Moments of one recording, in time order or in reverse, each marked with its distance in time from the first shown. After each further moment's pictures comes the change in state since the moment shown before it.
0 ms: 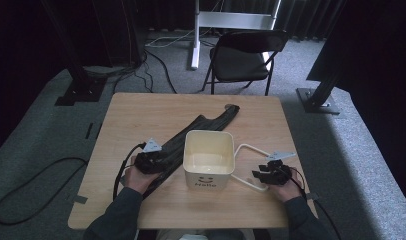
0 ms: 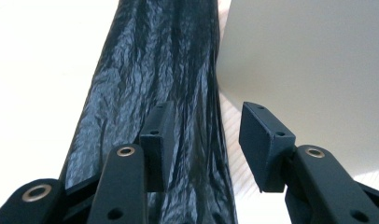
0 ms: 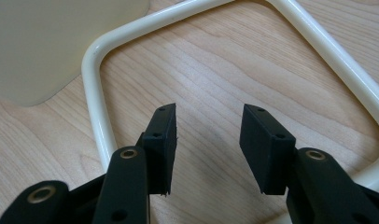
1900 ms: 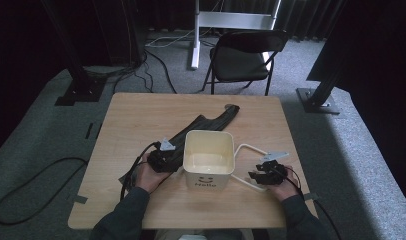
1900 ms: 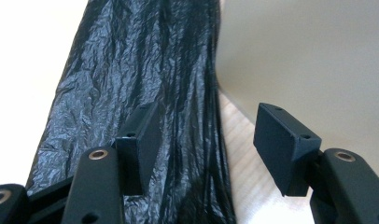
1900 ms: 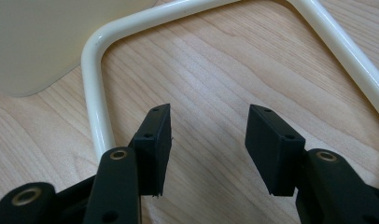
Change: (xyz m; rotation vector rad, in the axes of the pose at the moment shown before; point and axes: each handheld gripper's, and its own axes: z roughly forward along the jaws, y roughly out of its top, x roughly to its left) left arm -0.010 0.009 0.043 0.100 0.052 0.045; right arm 0.006 0.004 0.011 0.028 -0.006 -0.078
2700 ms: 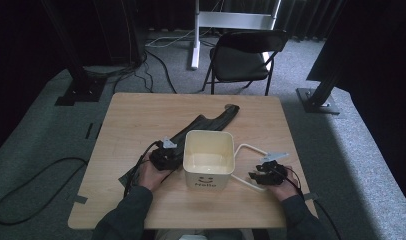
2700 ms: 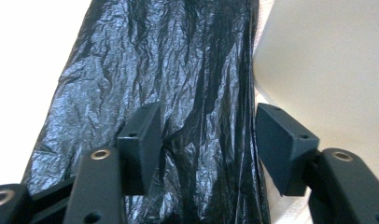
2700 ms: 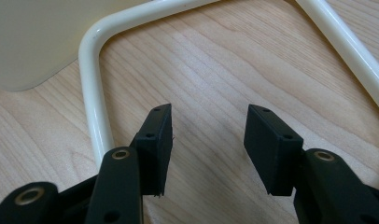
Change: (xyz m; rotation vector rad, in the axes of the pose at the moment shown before) left arm 0.008 -0.001 0.019 0.037 0.054 -0.033; right arm 0.000 -0.001 0.001 0.013 -0.003 -0.010
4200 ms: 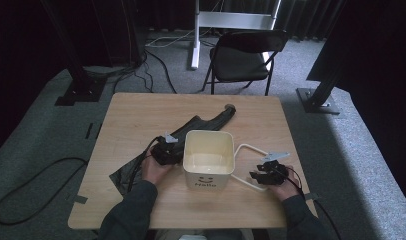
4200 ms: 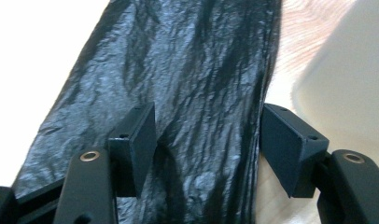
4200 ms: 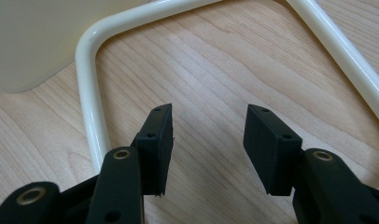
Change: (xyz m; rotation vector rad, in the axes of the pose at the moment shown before) left arm 0.011 0.013 0.011 0.012 0.070 -0.036; right arm -0.002 -0.001 -0.002 -0.008 -0.004 0.009
